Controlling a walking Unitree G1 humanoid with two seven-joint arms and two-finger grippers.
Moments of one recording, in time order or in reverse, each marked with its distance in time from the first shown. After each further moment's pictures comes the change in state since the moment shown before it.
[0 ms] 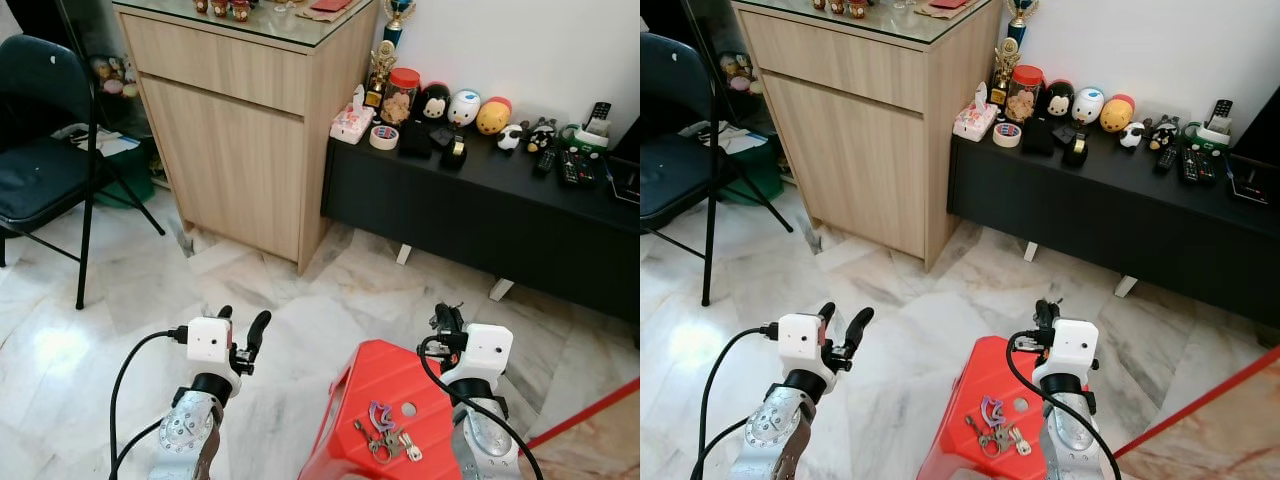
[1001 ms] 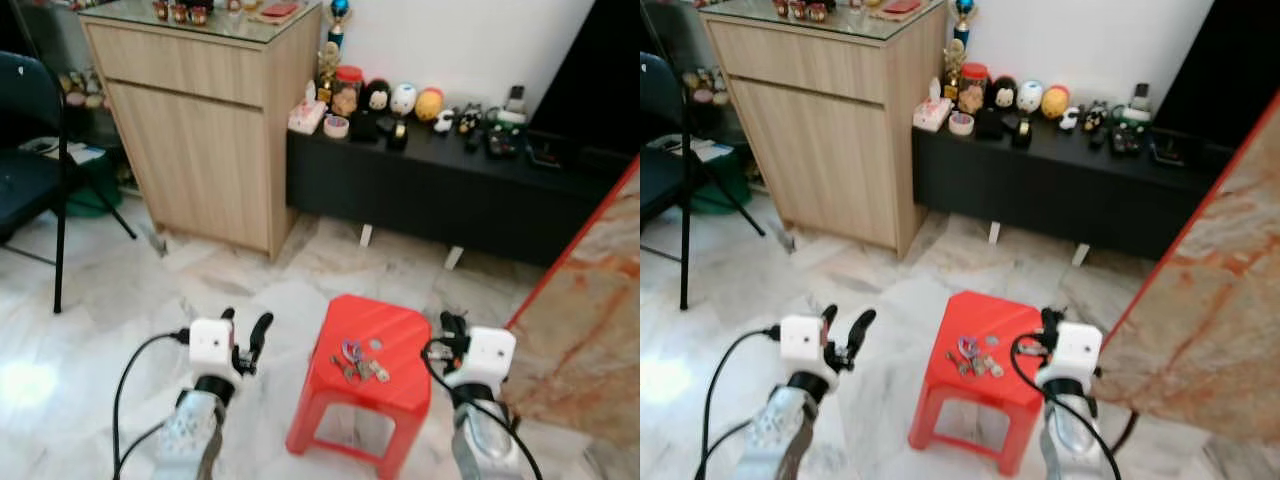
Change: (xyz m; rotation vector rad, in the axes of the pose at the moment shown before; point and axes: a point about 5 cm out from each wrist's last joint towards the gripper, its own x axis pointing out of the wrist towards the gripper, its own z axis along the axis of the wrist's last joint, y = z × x) left arm 0.004 0.000 0.005 -0.002 -0.020 0.000; right arm -0.006 -0.003 -0.010 0.010 0.058 -0.037
